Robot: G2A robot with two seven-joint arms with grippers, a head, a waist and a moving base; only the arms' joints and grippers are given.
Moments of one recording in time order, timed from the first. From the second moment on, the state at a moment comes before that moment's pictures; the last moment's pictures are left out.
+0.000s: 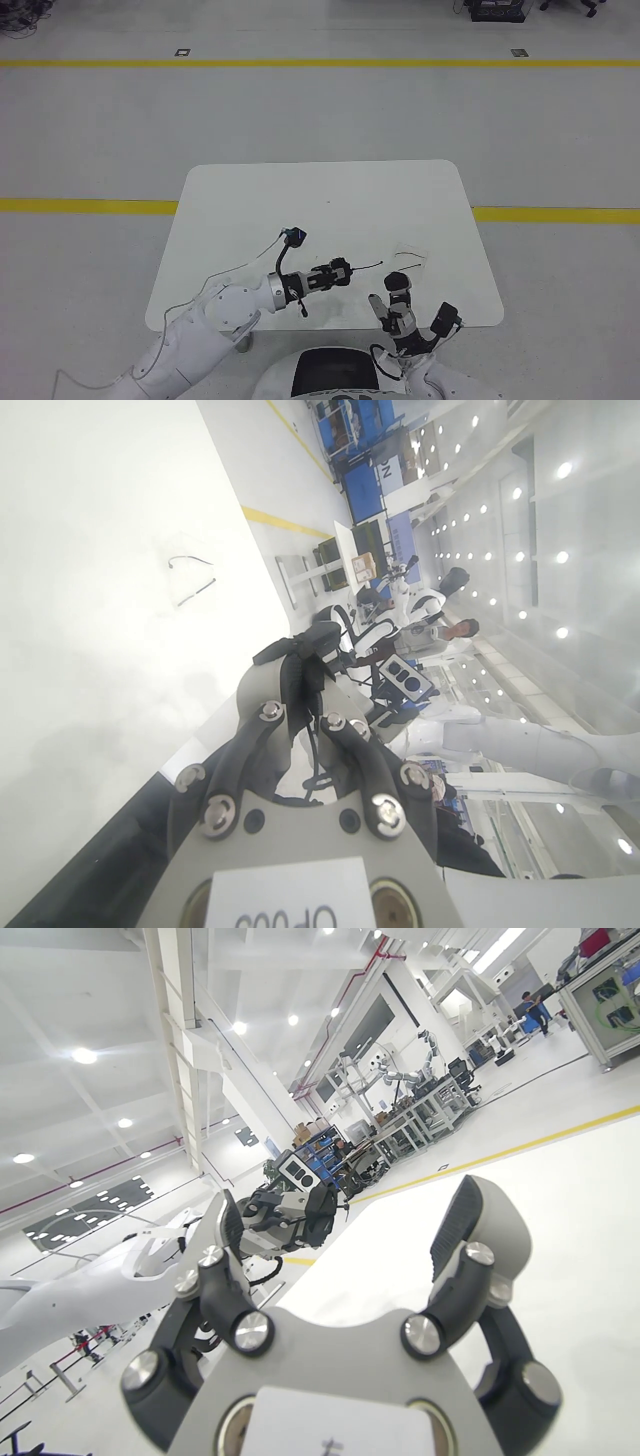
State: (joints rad) left arm 1.40 -1.05 -0.85 -1.59 -0.05 -0.30 -0.49; right arm -1.57 -1.02 0.52 -1.37 -0.69 -0.34 -1.21
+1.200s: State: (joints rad) left arm 1.41 -1.07 -0.93 -1.50 -0.61 -0.34 -0.72; right arm -1.40 -0.71 0.27 -1.74 -0.31 -0.34 -0.93
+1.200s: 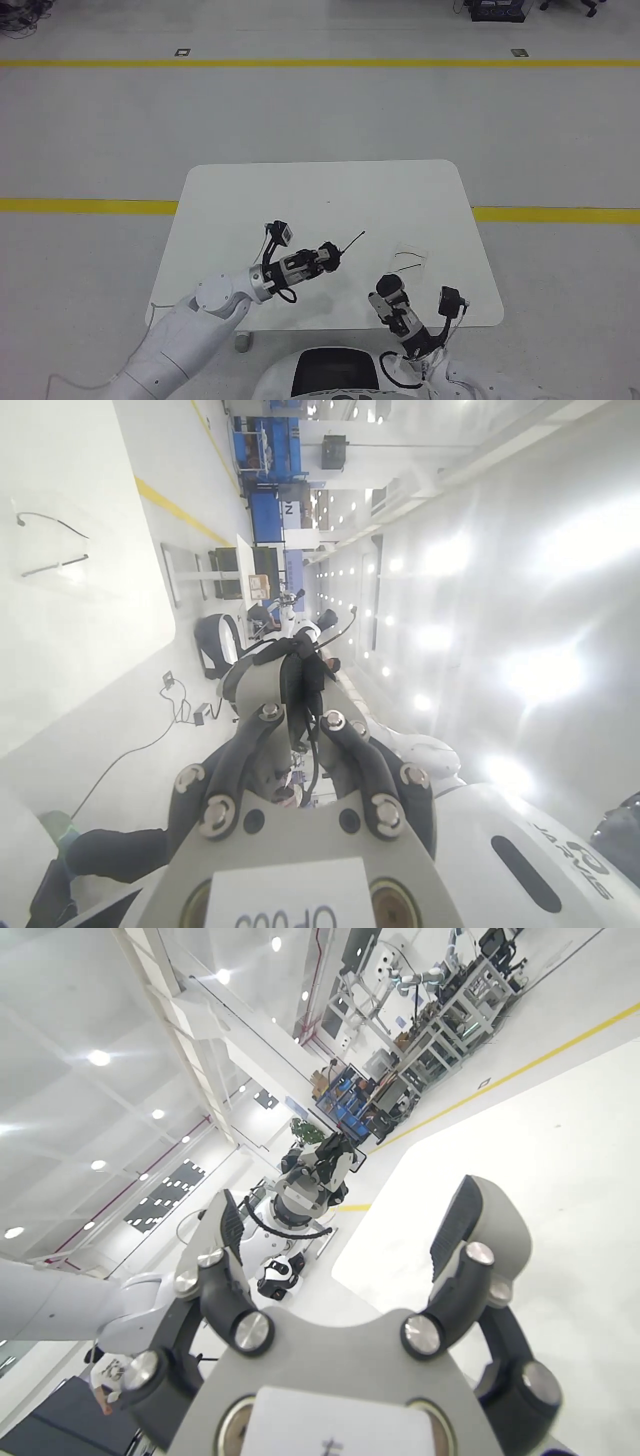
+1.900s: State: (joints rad) left arm 1.44 -1.07 -0.97 -1.51 -0.60 -0.34 -0.73; right arm -1.30 -0.61 0.31 -1.82 0.10 -0.34 -0.44
